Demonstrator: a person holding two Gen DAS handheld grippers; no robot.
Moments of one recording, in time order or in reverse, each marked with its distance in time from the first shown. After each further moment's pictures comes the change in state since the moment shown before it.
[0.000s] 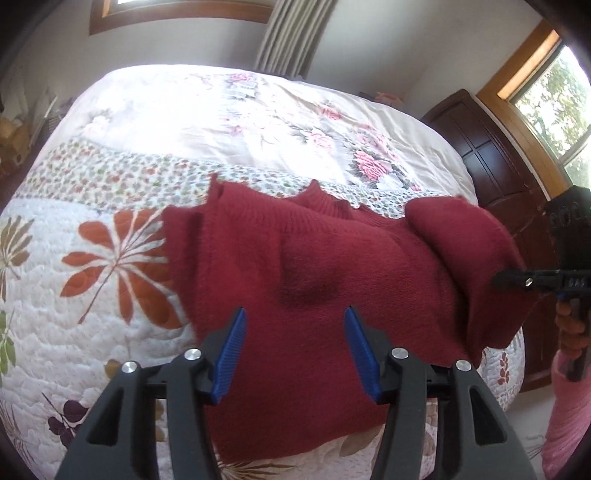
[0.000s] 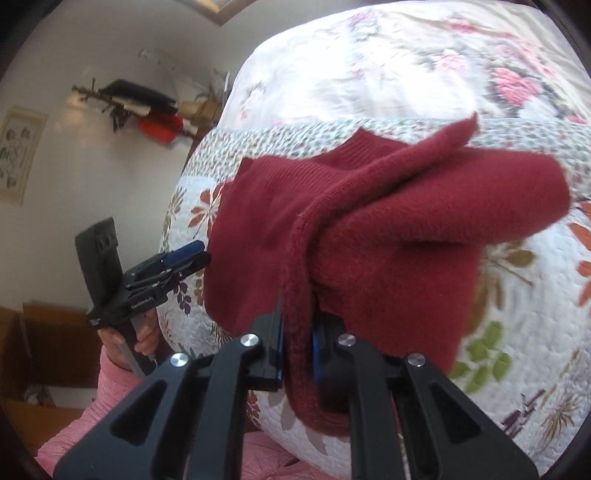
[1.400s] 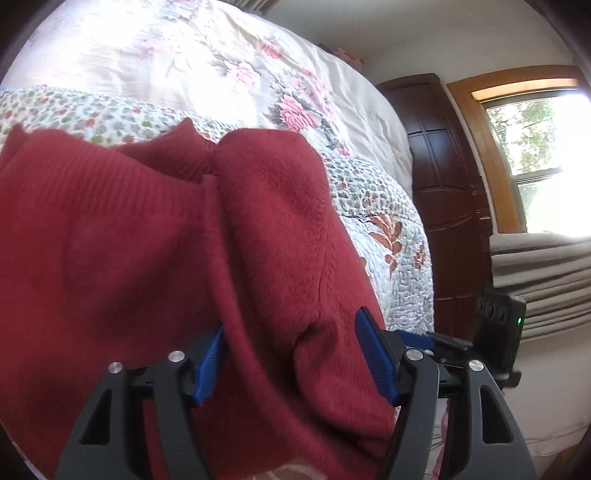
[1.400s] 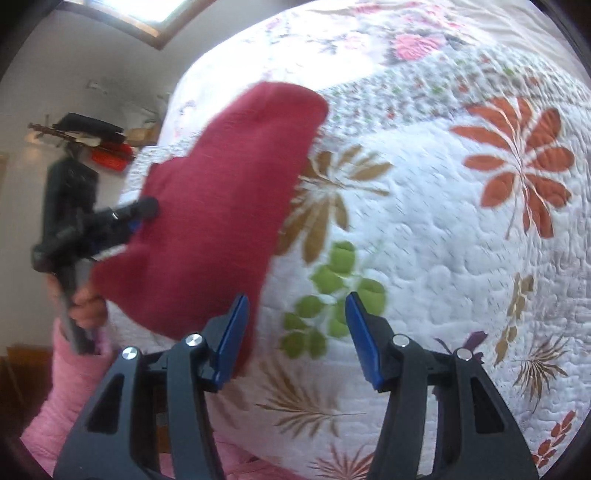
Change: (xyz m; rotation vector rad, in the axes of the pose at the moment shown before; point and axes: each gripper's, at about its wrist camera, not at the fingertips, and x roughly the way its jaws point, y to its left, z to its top) left arm 0.100 -0.084 0.038 -0.125 0.251 -0.367; right arm -0.045 -0.118 -0.083 0.181 -0.067 -0.137
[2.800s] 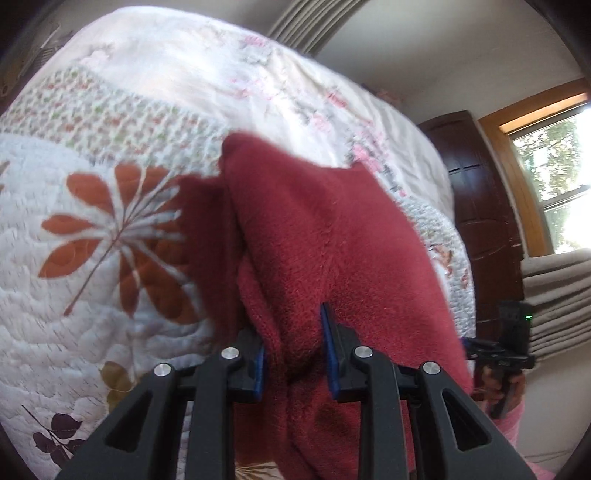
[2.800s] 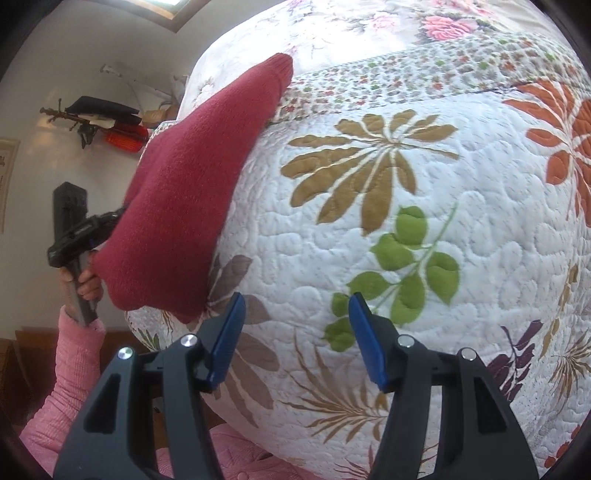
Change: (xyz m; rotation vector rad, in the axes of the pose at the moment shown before) left arm -0.117 0.120 -0.044 -0.041 -0.145 0.165; right arm 0.035 0.035 -0.005 0.009 0.080 0.129
